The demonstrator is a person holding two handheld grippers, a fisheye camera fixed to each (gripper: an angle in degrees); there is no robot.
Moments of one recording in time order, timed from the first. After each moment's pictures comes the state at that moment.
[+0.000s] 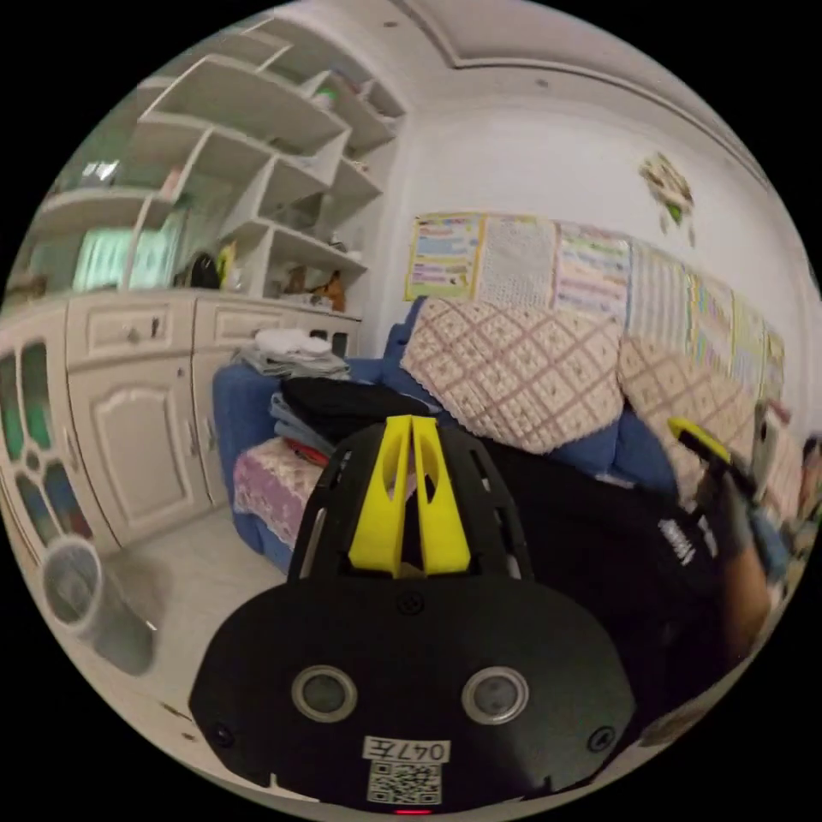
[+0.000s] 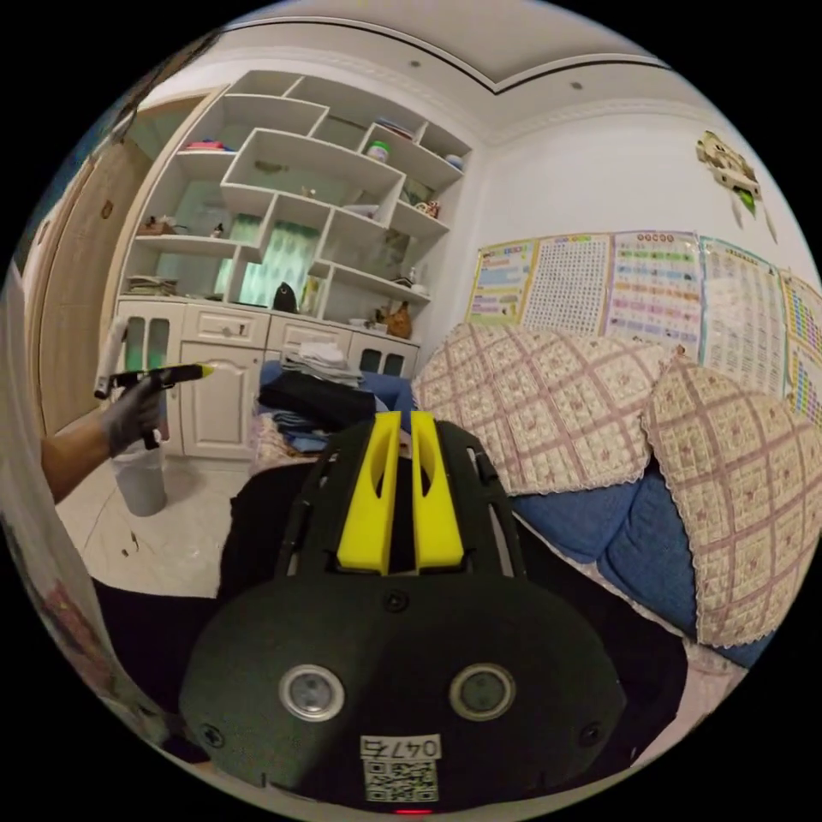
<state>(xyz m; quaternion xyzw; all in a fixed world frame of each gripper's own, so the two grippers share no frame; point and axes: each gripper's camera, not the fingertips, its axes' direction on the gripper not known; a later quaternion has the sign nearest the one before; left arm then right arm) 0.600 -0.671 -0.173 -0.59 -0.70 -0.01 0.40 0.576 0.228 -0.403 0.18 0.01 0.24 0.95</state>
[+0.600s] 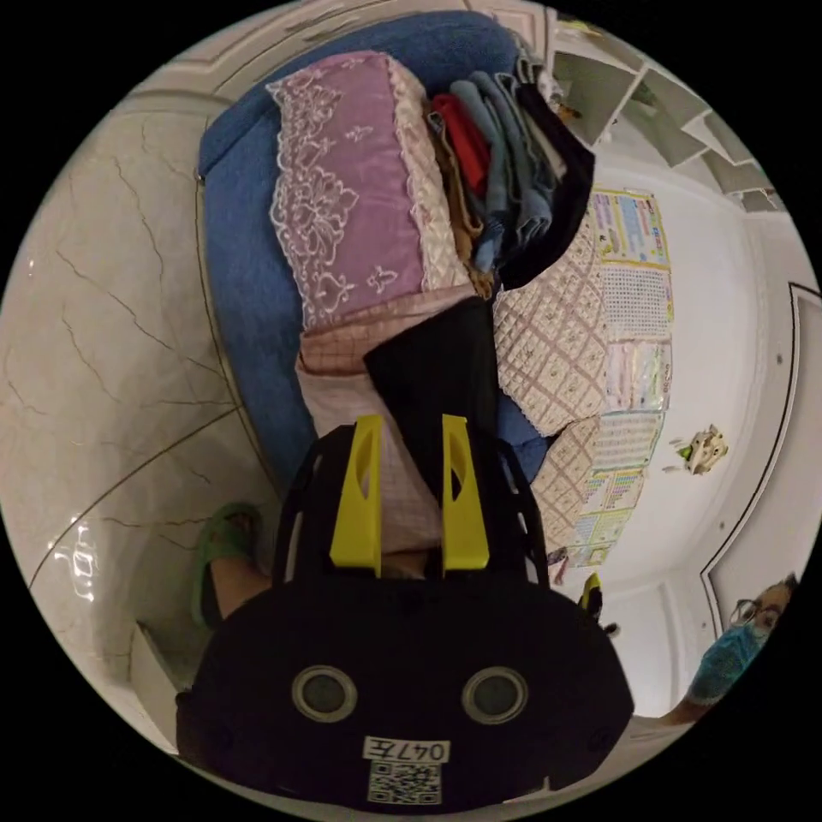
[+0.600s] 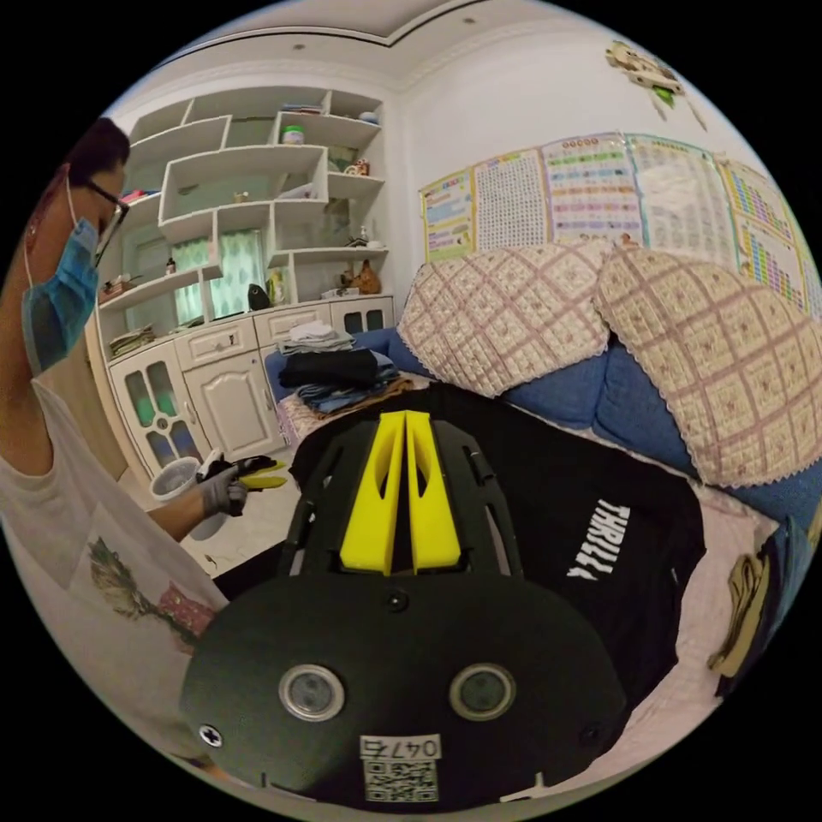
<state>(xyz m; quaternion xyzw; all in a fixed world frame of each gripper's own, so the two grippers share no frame) 0.827 -0.883 -0.443 -0.30 -0.75 -0.50 0.30 0.526 0.270 -0.616 0.07 -0.04 0.38 0.92</state>
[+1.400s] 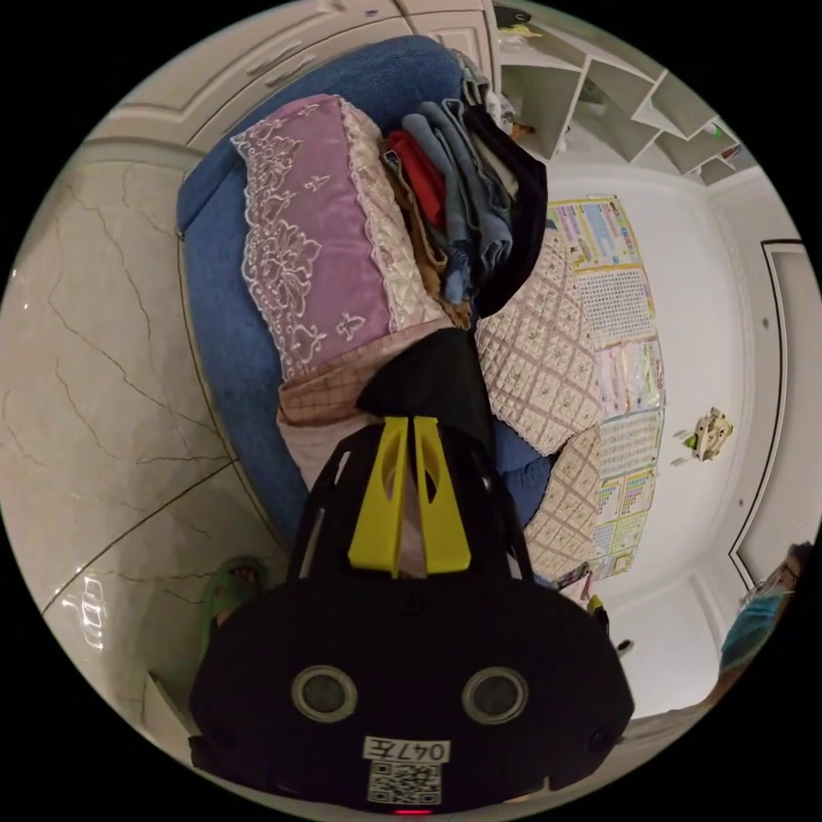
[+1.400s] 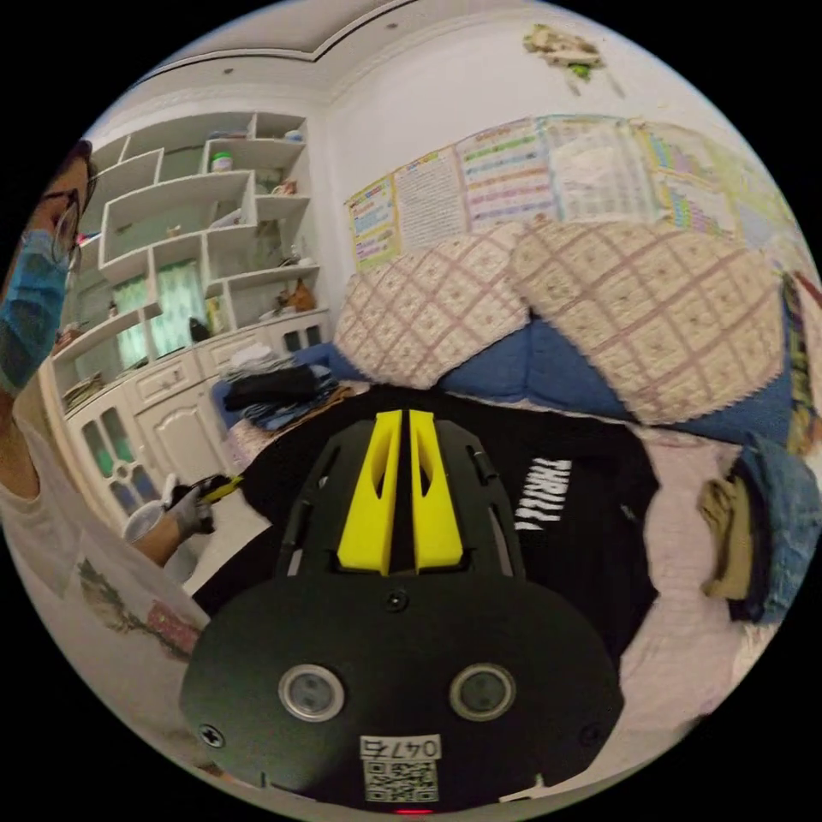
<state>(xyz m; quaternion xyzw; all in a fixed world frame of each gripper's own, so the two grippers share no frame) 0.964 -1.004 -0.313 -0.32 -0.77 -0.43 0.35 0.535 0.375 -0.816 0.05 0.04 0.46 0.88</state>
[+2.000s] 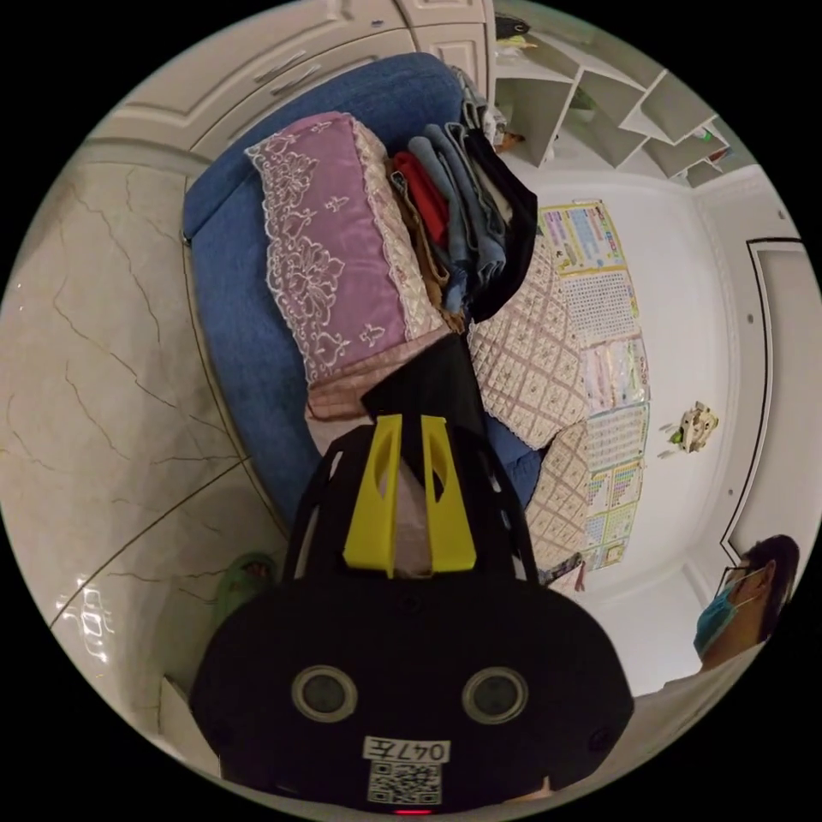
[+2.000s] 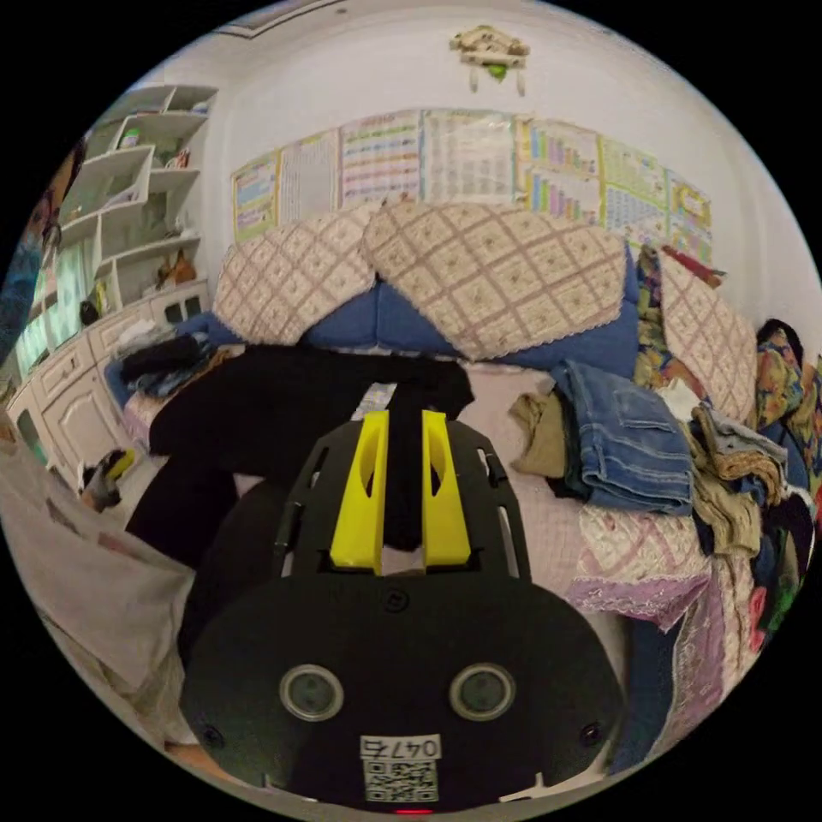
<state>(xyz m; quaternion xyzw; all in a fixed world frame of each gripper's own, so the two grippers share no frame) 1.065 -1.041 -0.246 -0.32 -0.76 -0.44 0.37 0.508 0.489 -0.998 -0.12 0.18 0.49 0.84</state>
